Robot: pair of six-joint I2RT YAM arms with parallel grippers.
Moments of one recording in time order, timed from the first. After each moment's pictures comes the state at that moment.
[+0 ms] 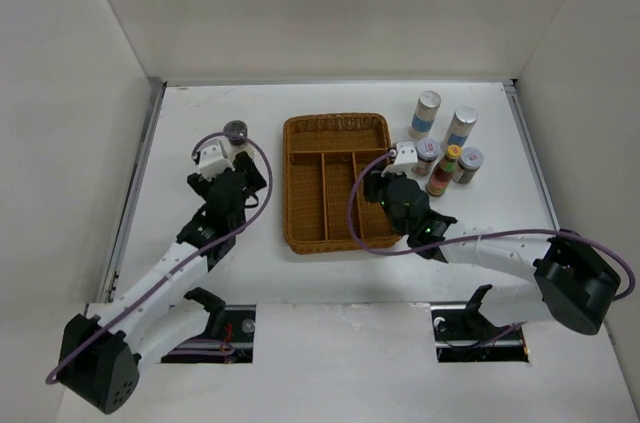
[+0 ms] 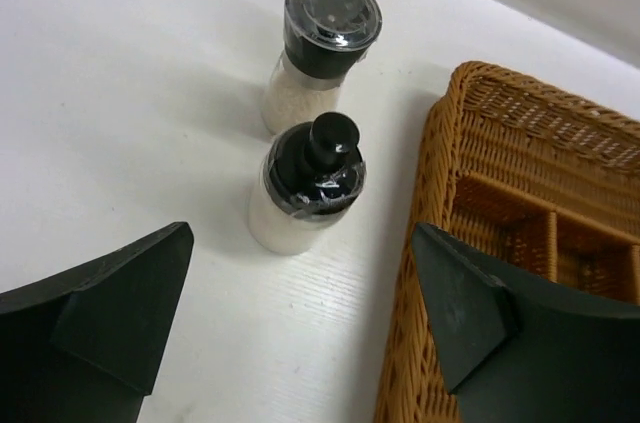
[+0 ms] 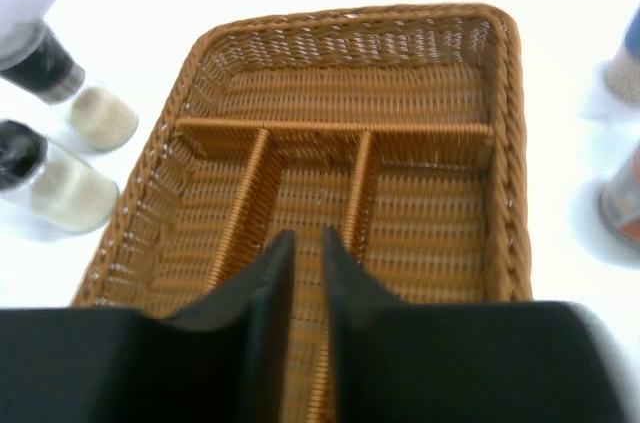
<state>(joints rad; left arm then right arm) -0.49 0.86 0.52 0.00 -0.69 -0.52 0.86 1.30 0.60 0.53 0.57 0.33</state>
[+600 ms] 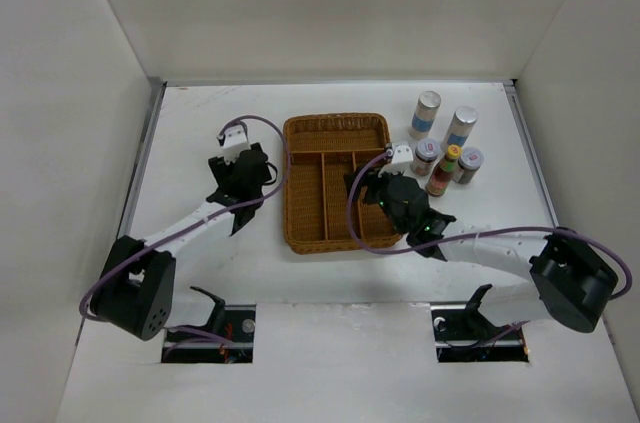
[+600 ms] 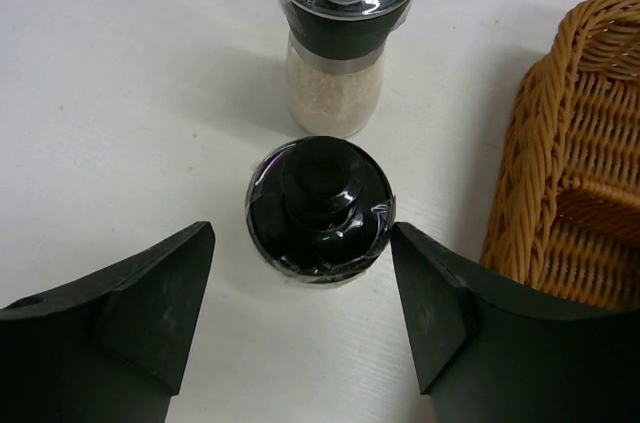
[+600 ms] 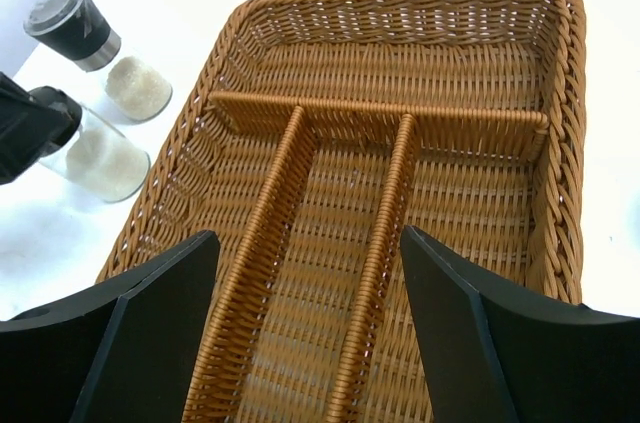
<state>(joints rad) -0.44 1.29 0.65 0.10 -0.71 -0.43 0.84 1.32 0.60 0.54 0.45 0.36</state>
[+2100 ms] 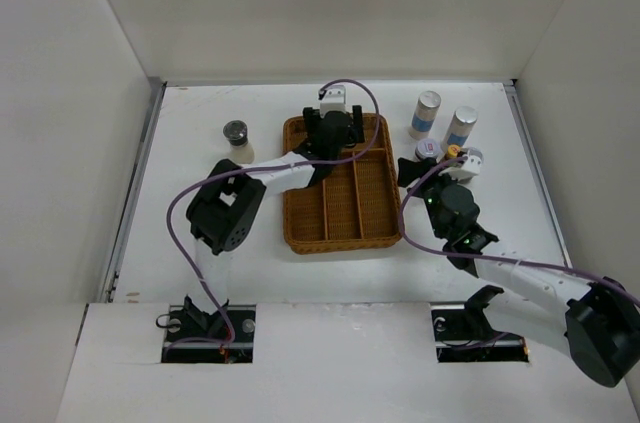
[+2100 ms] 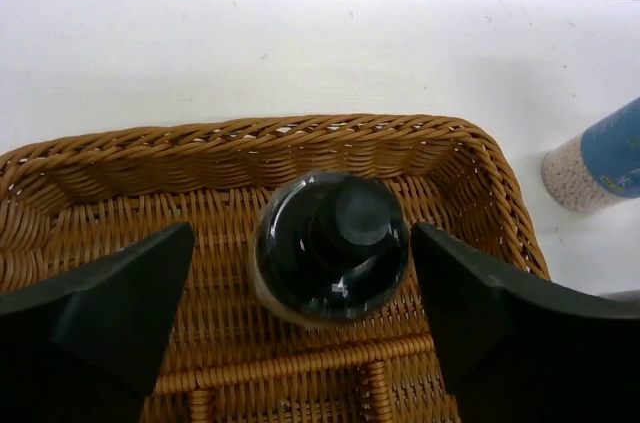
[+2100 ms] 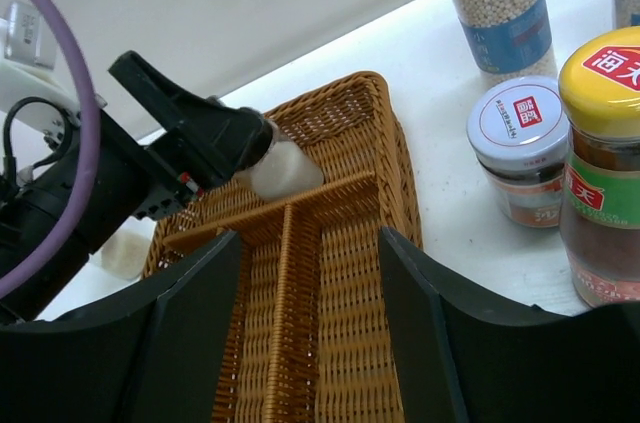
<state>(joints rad) -0.69 2.01 1.34 0.36 -0.51 -0.35 0.60 1.01 0.38 0.61 0.50 0.58</state>
